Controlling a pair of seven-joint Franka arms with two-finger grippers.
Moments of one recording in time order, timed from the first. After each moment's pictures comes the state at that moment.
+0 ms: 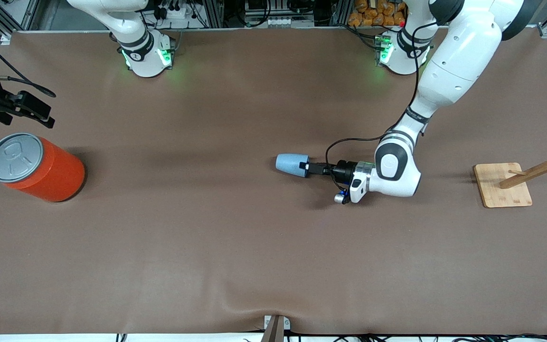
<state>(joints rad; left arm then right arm) -0.13 0.76 -0.27 -1.83 -1.25 2.01 0.41 -0.03 -0.02 0.06 -1.53 0.00 1.52 0.13</state>
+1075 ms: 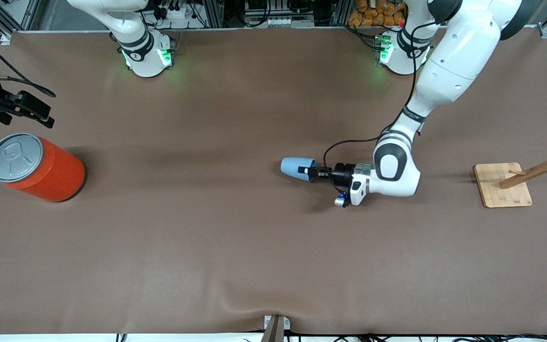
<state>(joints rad) -0.12 0.71 -0.26 -1.81 -1.31 2.03 0.39 -0.03 -0.02 0.05 -1.53 0.00 1.51 0.13</state>
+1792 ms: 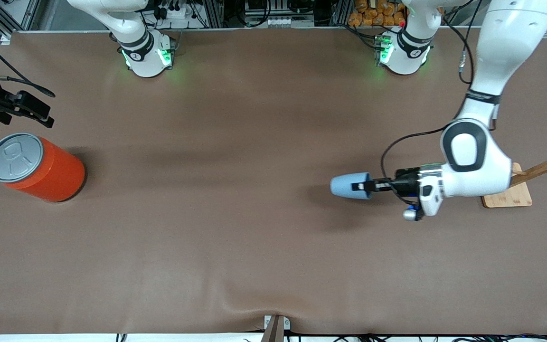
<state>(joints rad) 0.09 0.45 -0.24 -1.81 -0.93 2.03 0.16 -0.03 -0.02 0.05 -1.53 0.00 1.51 0.13</state>
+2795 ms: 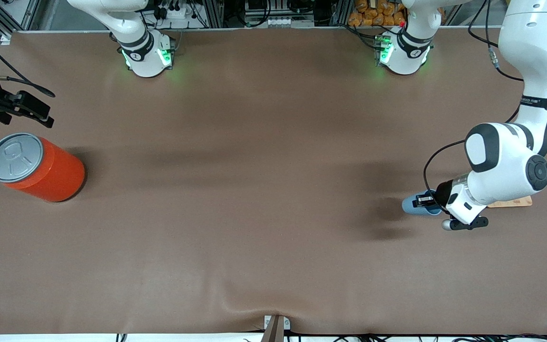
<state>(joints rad) 0.14 0.47 -0.24 -1.80 -0.14 2.24 -0.09 -0.03 -0.02 0.05 -1.53 0.00 1.51 0.13</state>
